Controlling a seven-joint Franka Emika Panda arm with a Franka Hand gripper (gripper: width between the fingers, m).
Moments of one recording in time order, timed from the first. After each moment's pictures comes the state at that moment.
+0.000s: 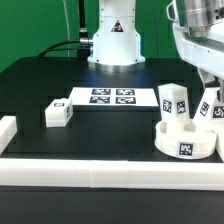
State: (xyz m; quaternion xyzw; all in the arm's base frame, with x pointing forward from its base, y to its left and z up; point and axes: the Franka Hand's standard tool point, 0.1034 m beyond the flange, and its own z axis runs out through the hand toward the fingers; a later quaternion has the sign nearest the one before) arm 0.568 0.131 0.086 -0.74 0.66 0.07 0.10
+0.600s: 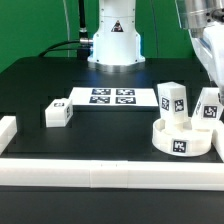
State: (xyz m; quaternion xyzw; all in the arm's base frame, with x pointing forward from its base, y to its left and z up) arm 0.568 0.135 0.087 -0.67 0.73 0.09 0.11
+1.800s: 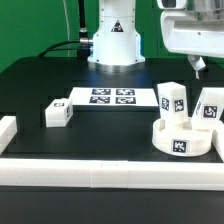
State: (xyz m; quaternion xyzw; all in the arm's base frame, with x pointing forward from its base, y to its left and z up) arm 0.569 0.135 0.111 -0.89 0.43 0.08 0.10
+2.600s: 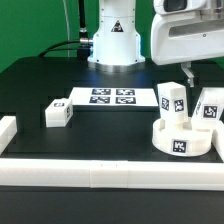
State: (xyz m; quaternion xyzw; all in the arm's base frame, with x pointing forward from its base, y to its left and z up) arm 0.568 0.130 0.110 -0.99 0.05 0.03 0.09
